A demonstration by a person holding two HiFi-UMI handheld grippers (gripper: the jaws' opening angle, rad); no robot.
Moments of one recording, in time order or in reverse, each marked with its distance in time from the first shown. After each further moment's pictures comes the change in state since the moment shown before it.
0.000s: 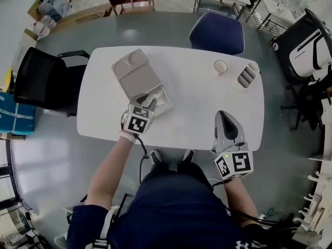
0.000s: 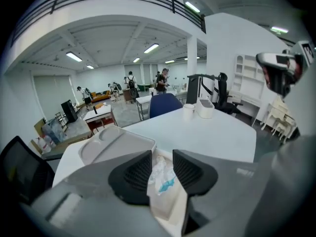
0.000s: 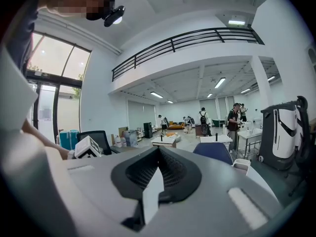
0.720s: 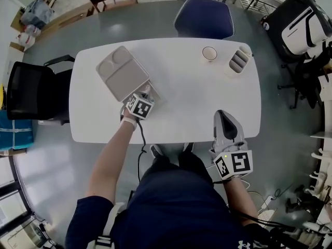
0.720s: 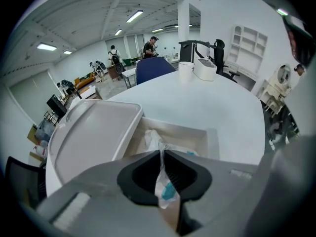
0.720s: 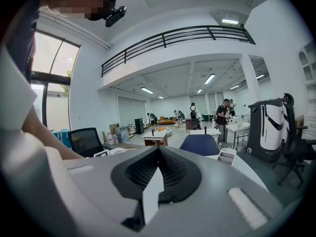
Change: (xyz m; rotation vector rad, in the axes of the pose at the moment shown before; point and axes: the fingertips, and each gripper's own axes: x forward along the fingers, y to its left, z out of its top) left arm 0.099 -0.003 -0.081 0.105 0.355 -0.073; right arm -0.022 -0.018 -0.027 0.047 0.057 -0.113
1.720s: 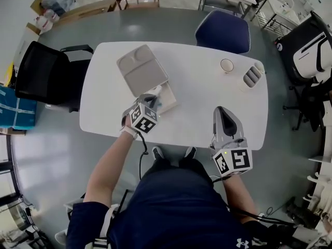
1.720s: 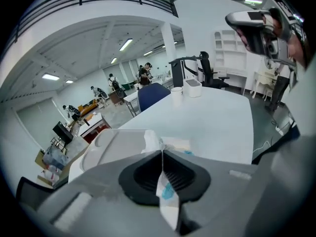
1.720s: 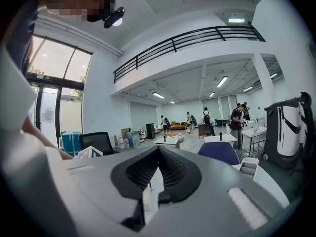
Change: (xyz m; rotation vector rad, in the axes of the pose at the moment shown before) left arm -0.105 0.006 0.011 0.171 -0.240 0.106; right arm 0.037 0.058 0.029 -0.035 -0.062 0.144
